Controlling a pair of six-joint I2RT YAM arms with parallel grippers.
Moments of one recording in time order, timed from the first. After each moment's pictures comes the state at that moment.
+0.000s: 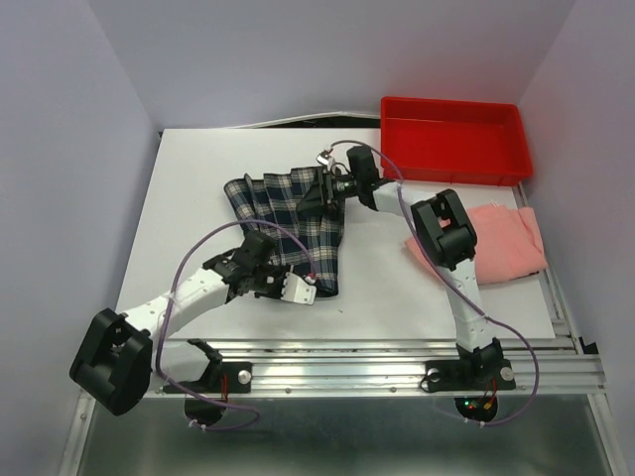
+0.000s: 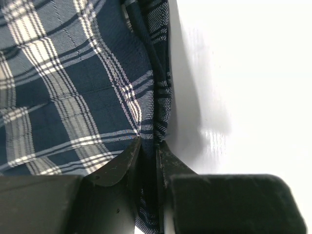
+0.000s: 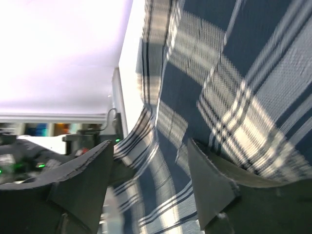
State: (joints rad) left arm -0.61 1.16 0.58 -0.44 0.33 1.18; right arm 0.47 2.39 1.71 0.21 -1.11 0.78
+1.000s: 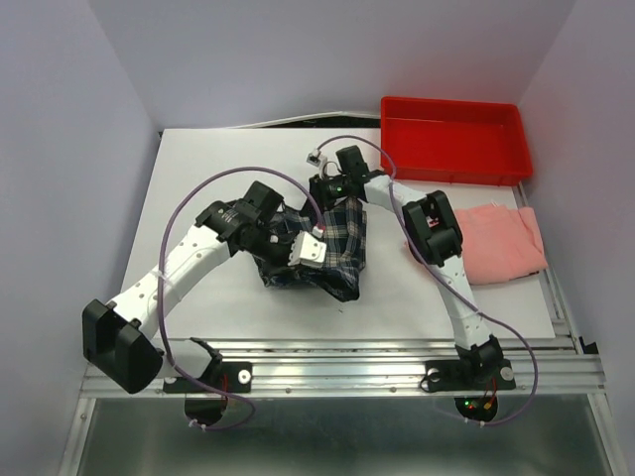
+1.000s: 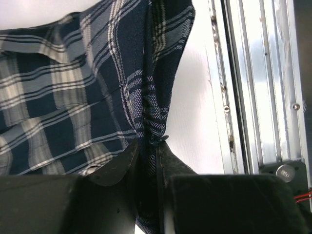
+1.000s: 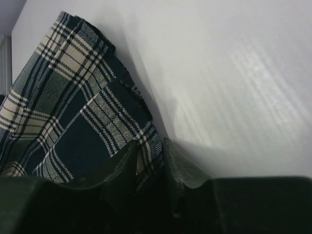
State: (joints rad) left arm -0.60 1.27 1.15 -1.06 0.66 1.05; right arm 0.47 2.58 2.06 -0.21 -0.93 0.07
